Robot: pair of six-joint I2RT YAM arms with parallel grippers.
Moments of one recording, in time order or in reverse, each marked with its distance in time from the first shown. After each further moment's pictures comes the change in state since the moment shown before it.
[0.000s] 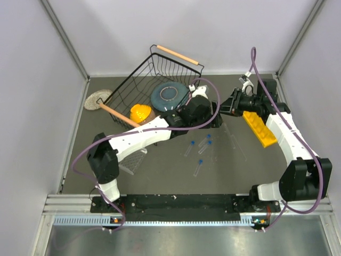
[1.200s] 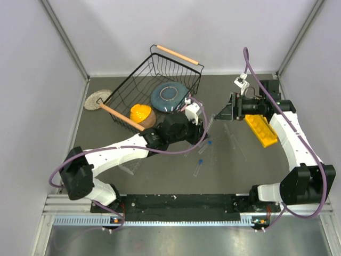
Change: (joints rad) left arm -0.001 -0.290 -0.459 0.322 0.212 0.389; right arm -0.005 -0.039 0.076 -0.254 -0.185 -0.405
